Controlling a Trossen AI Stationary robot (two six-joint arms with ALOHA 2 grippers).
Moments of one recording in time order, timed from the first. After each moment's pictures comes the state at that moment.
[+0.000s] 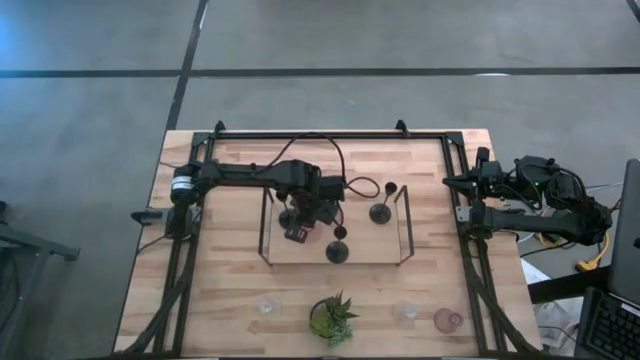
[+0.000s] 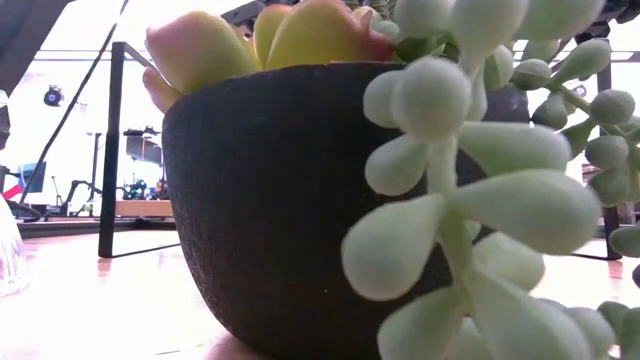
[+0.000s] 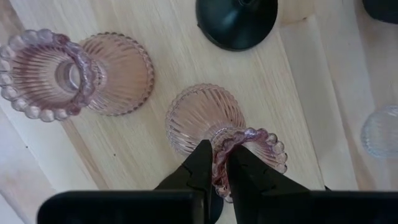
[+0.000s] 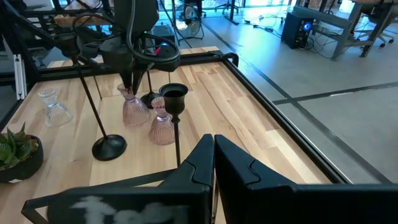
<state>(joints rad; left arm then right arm) 0.05 1.94 1.82 -1.26 0.16 0.42 -0.18 0.24 0.78 -0.83 0.07 0.05</state>
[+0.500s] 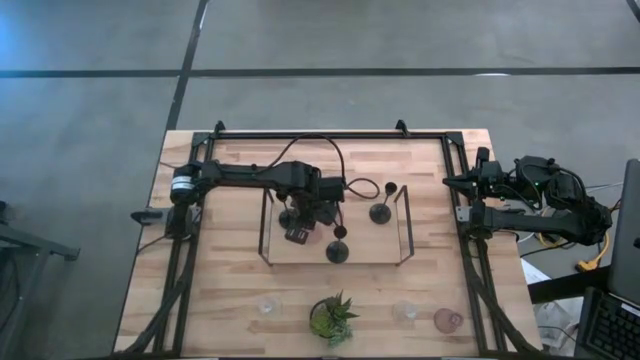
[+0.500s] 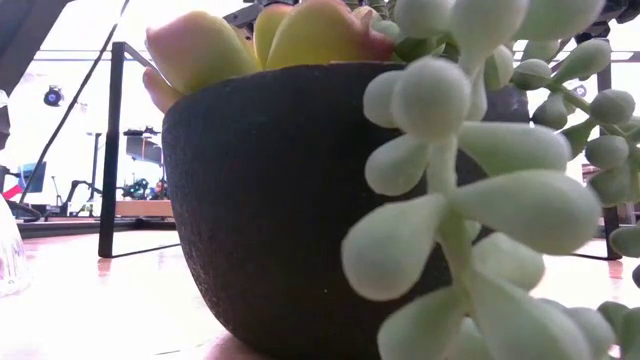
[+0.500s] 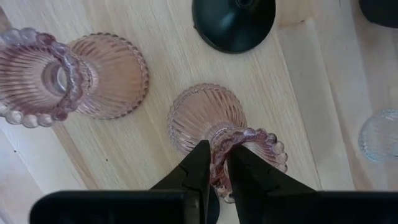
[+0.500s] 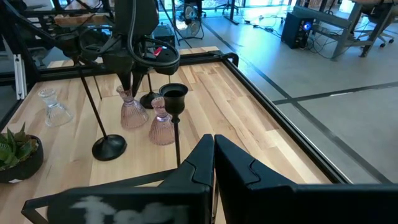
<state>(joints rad) 0.05 1.94 1.80 -1.23 0.18 0.41 -0.18 0.24 0.78 -0.83 0.07 0.05</state>
